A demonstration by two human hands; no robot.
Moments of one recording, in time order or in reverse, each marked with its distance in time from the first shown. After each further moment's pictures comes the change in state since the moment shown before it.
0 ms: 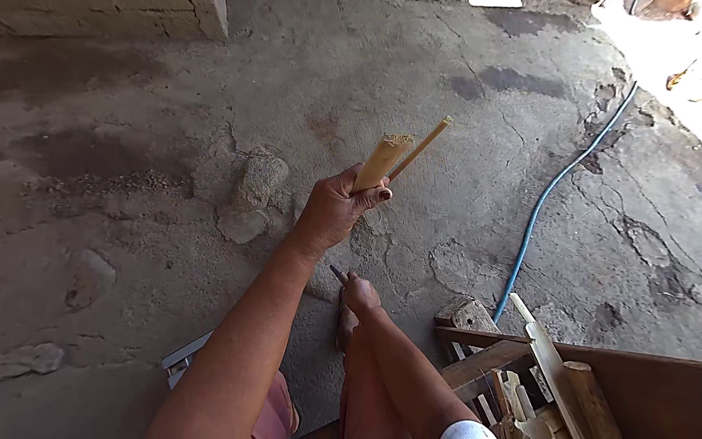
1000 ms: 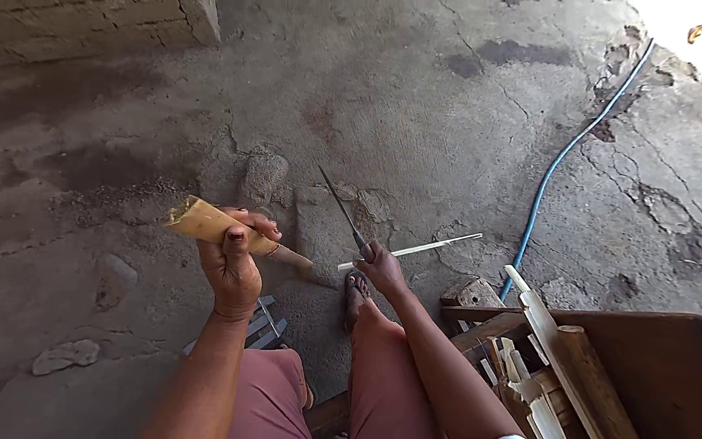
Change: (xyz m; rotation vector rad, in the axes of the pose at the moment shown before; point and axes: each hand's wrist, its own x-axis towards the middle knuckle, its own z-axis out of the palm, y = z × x) left_hand -0.112 0.026 -0.049 0.041 0.419 0.302; right_hand -0.055 0.041 -0.058 0.502 0.211 -0.261
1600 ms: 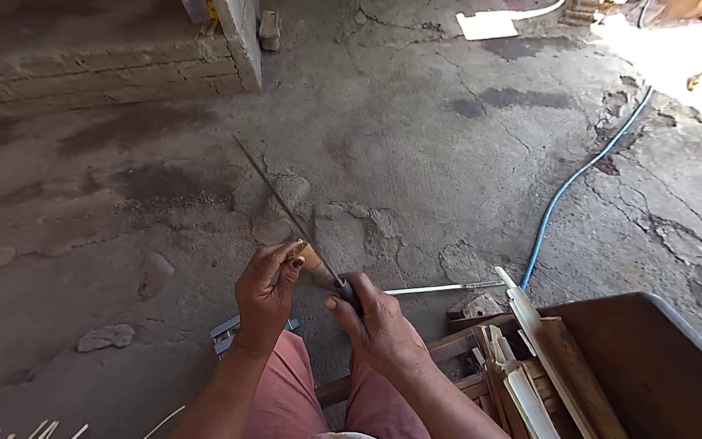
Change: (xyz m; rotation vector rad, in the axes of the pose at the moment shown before) left_hand -0.069 0.120 -0.002 0.466 -0.044 0.083; right_hand -0.223 -0.101 -0.002 0.099 0.283 -0.876
